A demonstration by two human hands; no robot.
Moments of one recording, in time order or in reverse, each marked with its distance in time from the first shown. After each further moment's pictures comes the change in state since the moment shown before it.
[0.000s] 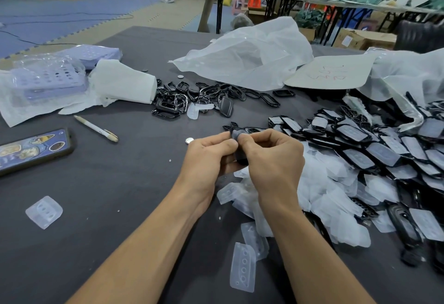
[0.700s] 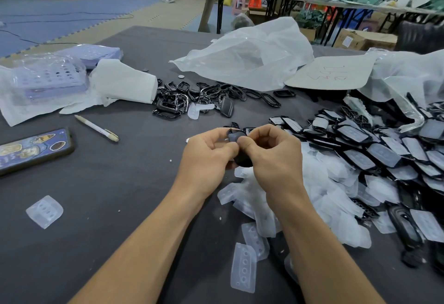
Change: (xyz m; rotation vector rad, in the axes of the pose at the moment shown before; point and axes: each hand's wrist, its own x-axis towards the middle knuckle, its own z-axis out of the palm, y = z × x) left_hand 0.002 0.000 -0.005 0.283 0.101 0.119; right_hand 0.013 0.009 -0.006 0.009 -0.176 -0.016
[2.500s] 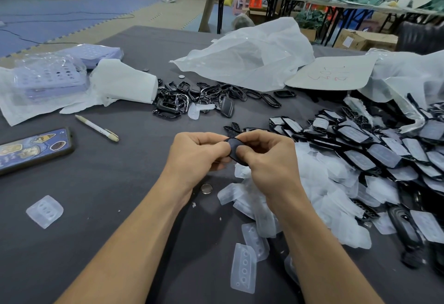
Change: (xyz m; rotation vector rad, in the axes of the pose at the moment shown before) left_hand 0.005 0.010 -0.018 0.067 0.064 -0.126; right_hand 0.000 0.002 0.001 0.016 -0.146 -0.021
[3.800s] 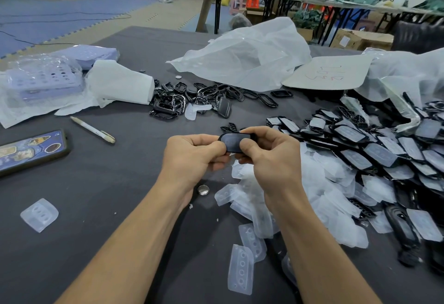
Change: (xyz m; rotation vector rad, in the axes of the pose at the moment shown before) left_hand 0.002 -0.006 0.005 -0.107 0.095 -0.020; right_hand -0.003 -0.008 -0.003 0.176 0.089 0.063
